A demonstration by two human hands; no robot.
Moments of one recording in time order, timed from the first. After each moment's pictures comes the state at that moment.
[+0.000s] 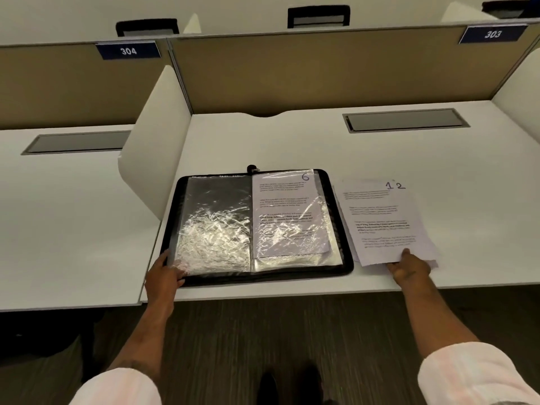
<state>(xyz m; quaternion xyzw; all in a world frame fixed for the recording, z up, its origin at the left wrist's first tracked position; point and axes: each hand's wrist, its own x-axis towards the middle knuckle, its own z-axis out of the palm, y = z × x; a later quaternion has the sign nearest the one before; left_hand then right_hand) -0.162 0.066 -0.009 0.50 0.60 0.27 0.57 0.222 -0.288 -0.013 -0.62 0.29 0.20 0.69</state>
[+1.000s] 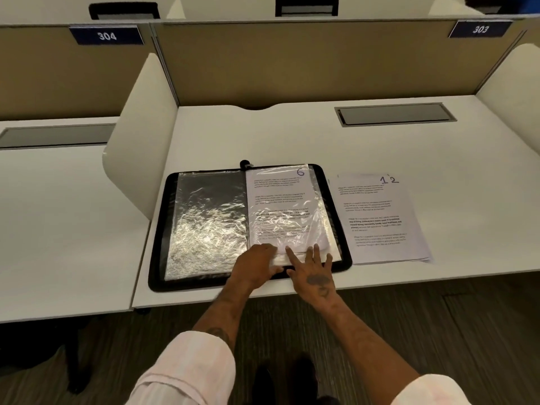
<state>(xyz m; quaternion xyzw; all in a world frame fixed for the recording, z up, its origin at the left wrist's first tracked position) -0.022 -0.013 -0.018 0.95 0.20 -0.08 0.21 0.064 -0.163 -0.027 -0.90 -0.39 0.19 -0.05</state>
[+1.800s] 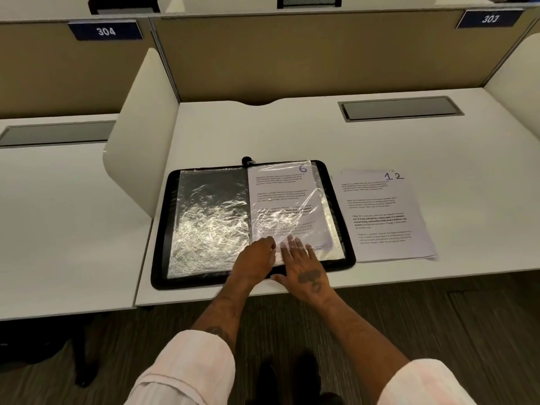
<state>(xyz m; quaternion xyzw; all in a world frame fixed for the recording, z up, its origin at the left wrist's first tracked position) -0.017 -0.010 -0.019 0.94 0.24 -0.02 0.25 0.061 -0.147 -0.045 -0.86 -0.50 0.12 -0.01</state>
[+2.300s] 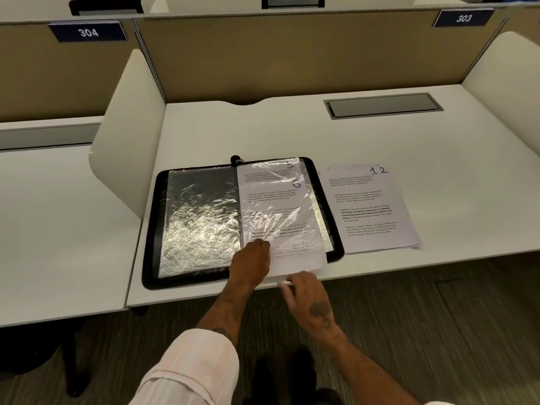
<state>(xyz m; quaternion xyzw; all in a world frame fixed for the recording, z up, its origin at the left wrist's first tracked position) -0.026 -0.033 -0.030 0.96 0.22 0.00 0.14 0.008 -0.210 -0.044 -0.89 -0.38 0.07 0.25</state>
